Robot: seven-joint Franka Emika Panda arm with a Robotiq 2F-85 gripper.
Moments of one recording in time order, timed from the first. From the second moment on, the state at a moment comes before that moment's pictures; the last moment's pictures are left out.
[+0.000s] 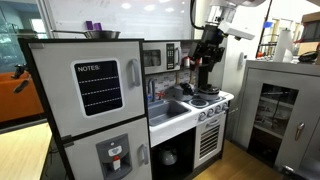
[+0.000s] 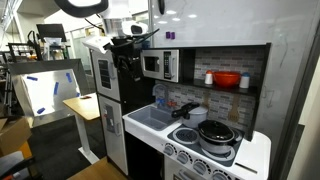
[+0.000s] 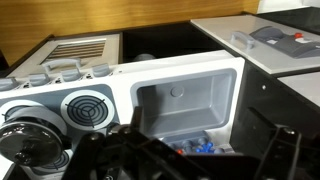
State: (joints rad) arm -0.02 -0.19 -0.19 -2.45 0.21 2.45 -0.26
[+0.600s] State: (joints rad) arm -0.01 -0.14 -0.18 -2.52 0.30 2.67 -0.29
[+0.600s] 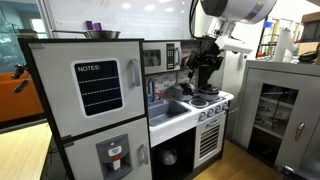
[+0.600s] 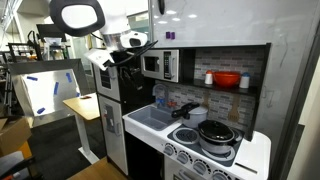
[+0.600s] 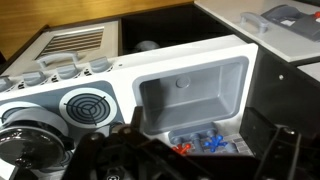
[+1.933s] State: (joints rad) arm 0.01 0.16 -0.18 -2.38 0.48 3.01 -0.41
